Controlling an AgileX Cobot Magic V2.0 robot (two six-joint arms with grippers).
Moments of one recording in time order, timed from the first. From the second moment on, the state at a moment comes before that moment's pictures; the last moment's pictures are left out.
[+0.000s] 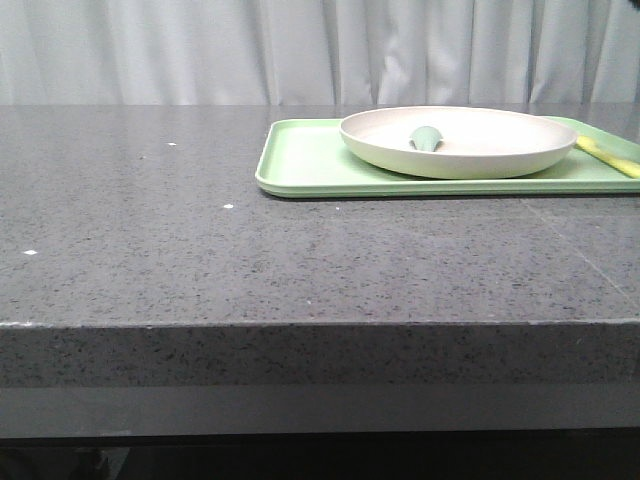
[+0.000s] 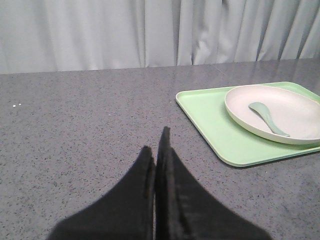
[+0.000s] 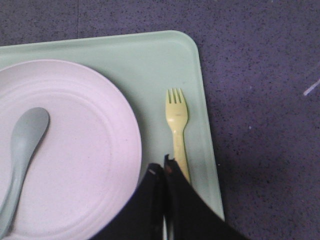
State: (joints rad) left arm -0.35 0.47 -0.58 0.08 0.35 -0.13; right arm 0.02 1.63 -1.66 -0.04 0.92 0.19
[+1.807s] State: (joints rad) left arm -0.35 0.47 -0.58 0.08 0.35 -0.13; right arm 0.02 0.27 -0.42 0.04 0.44 0.11
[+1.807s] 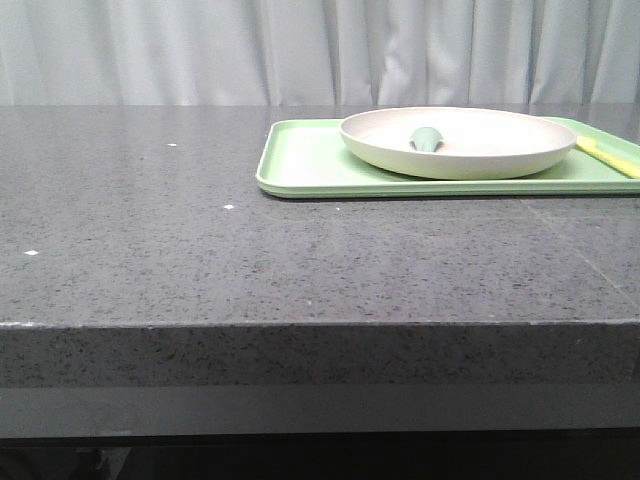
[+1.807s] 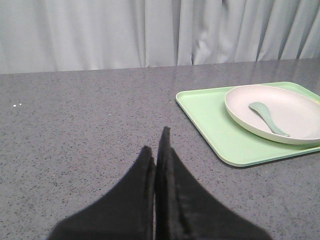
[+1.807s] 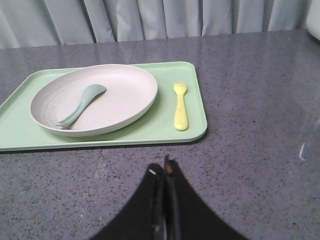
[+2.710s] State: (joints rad) left arm -0.32 0.43 -0.53 0.07 0.34 -0.13; right arm 0.02 0.27 -0.42 0.04 0.44 0.10
